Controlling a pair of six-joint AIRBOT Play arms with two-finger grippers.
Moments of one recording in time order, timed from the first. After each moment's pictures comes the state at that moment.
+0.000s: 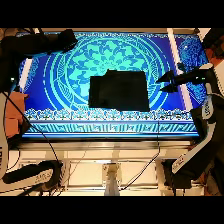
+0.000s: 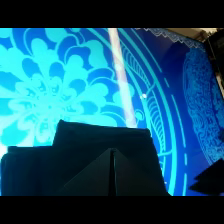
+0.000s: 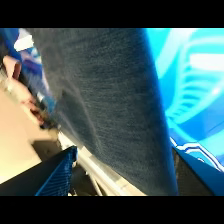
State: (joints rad) left arm -0.20 -1.32 1.59 -2.06 0.82 1.47; right arm -0.34 -2.06 1.77 -0.66 1.65 1.42
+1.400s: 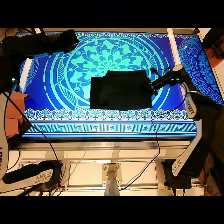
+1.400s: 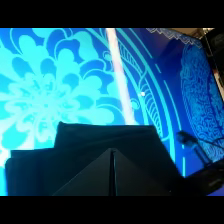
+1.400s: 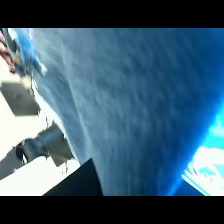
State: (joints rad) left arm -0.21 -1.32 1.59 -2.06 0.82 1.47; right arm -0.15 -2.07 1.77 -0.69 1.68 1.36
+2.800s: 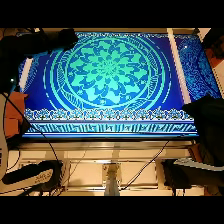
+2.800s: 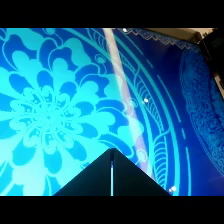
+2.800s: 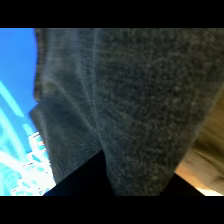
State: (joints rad) left arm -0.21 -1.31 1.59 -2.06 0.79 1.54; right arm -1.13 -1.41 1.74 -1.40 1.82 1.64
